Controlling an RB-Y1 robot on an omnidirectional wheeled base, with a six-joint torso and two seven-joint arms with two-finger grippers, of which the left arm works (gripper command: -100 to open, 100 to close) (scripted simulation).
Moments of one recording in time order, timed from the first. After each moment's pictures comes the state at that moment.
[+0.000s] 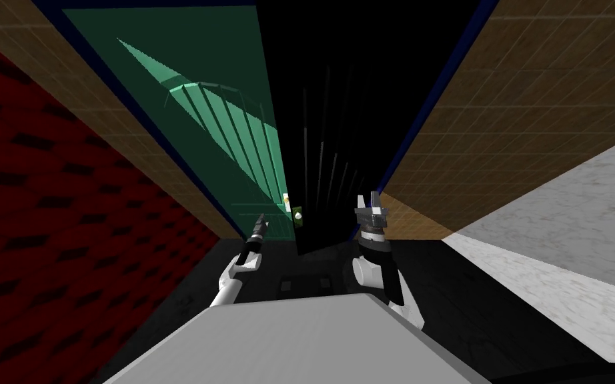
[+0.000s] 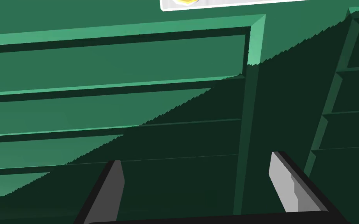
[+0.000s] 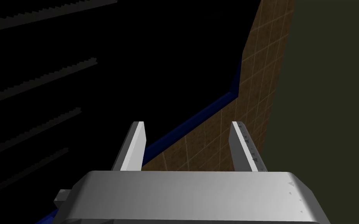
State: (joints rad) arm 0.05 0.18 0.01 -1.32 0.07 -0.30 0.10
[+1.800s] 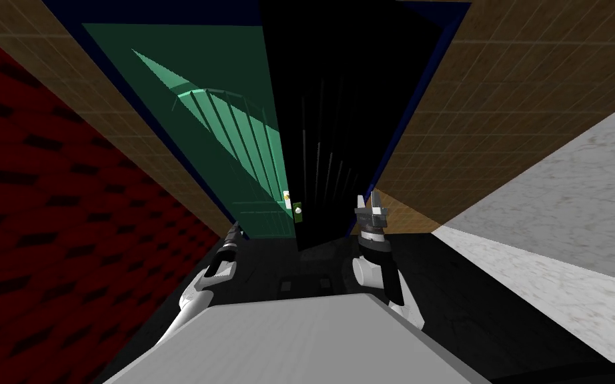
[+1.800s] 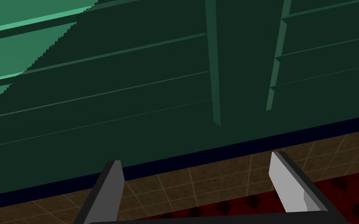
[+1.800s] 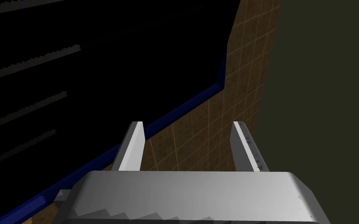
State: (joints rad) arm 0.09 0.33 0.21 -1.20 0.11 -0.29 0.10
